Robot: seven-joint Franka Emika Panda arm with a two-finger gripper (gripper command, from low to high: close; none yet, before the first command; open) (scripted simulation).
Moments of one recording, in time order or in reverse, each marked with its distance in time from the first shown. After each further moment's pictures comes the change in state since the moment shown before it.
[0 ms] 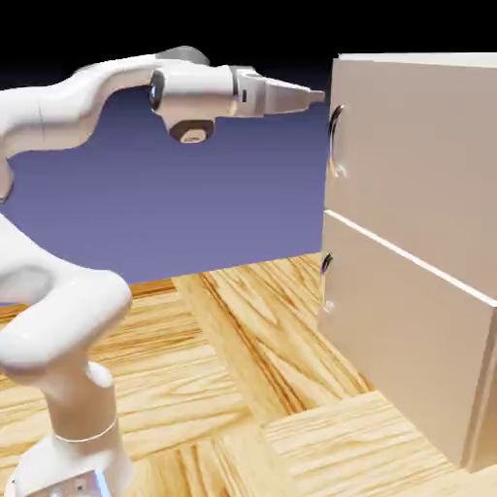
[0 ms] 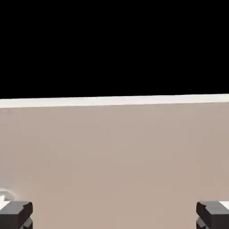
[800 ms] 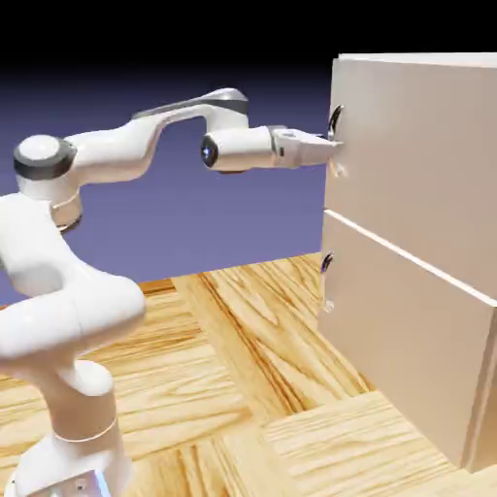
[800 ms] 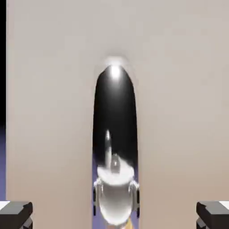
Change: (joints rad) arm -0.486 -0.144 0.428 0.348 0.678 -0.010 -0.354
